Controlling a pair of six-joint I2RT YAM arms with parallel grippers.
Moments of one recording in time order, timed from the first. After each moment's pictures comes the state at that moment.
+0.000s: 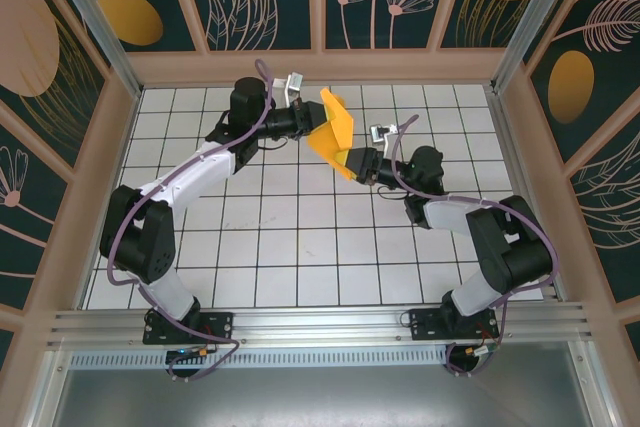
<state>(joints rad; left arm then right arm) -0.47 1.70 1.29 0.20 0.80 -0.99 0.40 1.56 0.61 1.11 -0.93 1.23</state>
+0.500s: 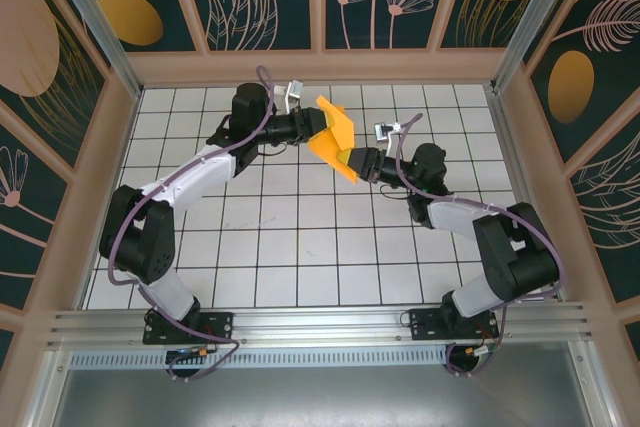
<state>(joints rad) -0.47 1.69 1.26 0.17 0.79 -0.94 0.38 1.50 0.61 0.99 -0.90 1.17</state>
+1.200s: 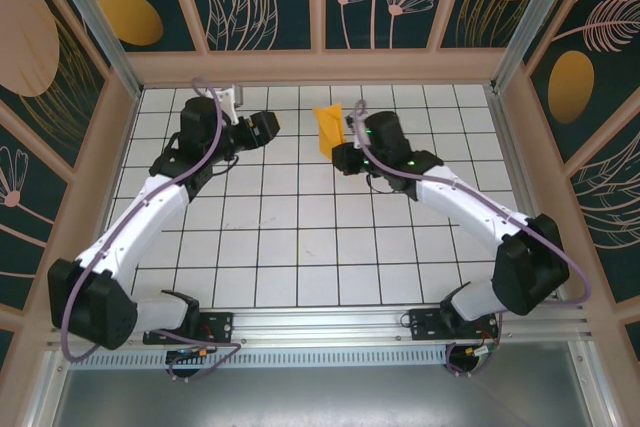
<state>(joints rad) -0.35 1.28 1.09 -0.20 0.28 -0.61 0.64 1.46 1.14 -0.32 -0.13 0.34</state>
